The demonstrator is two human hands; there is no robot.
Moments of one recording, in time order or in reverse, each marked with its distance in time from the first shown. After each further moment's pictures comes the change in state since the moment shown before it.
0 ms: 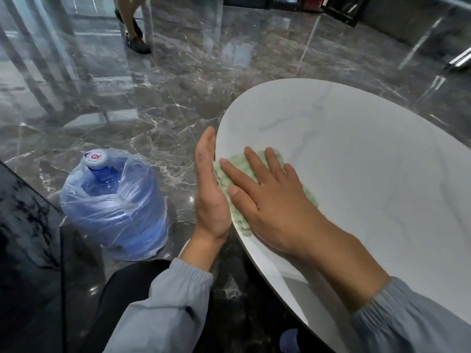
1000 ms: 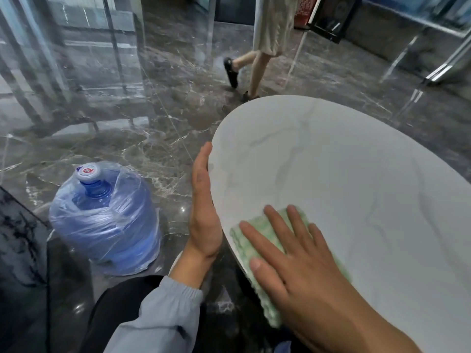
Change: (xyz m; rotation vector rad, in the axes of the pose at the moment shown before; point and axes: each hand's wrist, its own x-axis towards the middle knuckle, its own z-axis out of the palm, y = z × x) left_hand -0.005 -0.001 -0.008 0.097 -0.146 0.068; right_hand -0.091 0.011 0.016 0.055 -0.015 0.071
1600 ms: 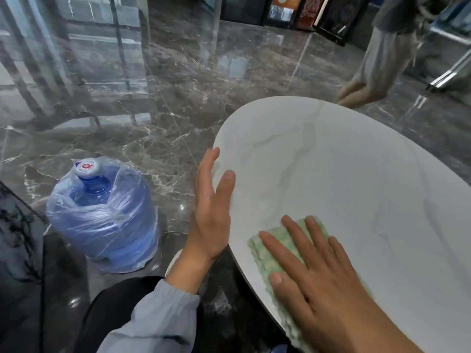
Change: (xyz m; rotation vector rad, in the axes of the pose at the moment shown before) left_hand 0.003 0.001 -0.004 0.311 0.051 -0.070; right_hand -0.015 0.017 -0.002 -0.067 0.021 0.018
